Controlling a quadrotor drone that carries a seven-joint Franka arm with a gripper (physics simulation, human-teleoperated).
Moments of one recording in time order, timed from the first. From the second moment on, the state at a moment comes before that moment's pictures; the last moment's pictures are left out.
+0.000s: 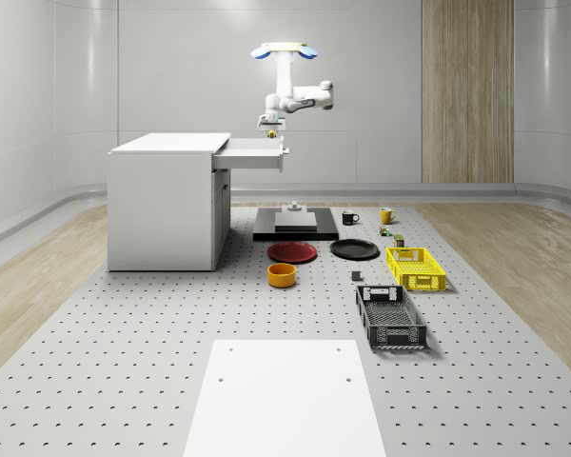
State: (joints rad) arm 1.61 -1.60 -1.38 -2.68 1.72 1.69 -0.38
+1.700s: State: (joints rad) arm 1.66 -1.57 -1.17 -2.61 1.92 1.77 -0.38
